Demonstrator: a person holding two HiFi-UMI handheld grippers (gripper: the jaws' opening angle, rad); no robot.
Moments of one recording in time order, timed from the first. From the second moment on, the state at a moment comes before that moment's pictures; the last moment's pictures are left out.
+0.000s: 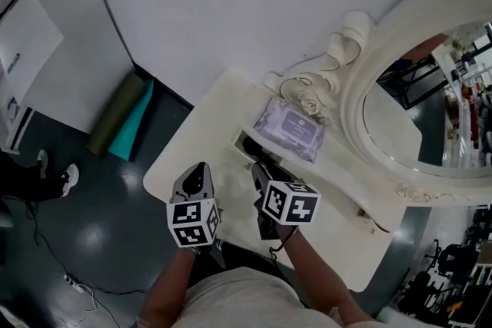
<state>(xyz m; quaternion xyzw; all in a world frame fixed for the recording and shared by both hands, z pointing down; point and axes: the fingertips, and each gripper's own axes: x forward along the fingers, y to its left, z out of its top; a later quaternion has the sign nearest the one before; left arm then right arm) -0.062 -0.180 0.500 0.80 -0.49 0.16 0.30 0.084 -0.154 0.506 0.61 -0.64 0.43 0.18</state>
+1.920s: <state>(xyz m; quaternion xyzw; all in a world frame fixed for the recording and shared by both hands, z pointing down) -0.051 -0.093 0.442 0.90 -0.32 0.20 0.20 0.088 -0.041 0.438 0.73 -0.57 0.37 -0.03</state>
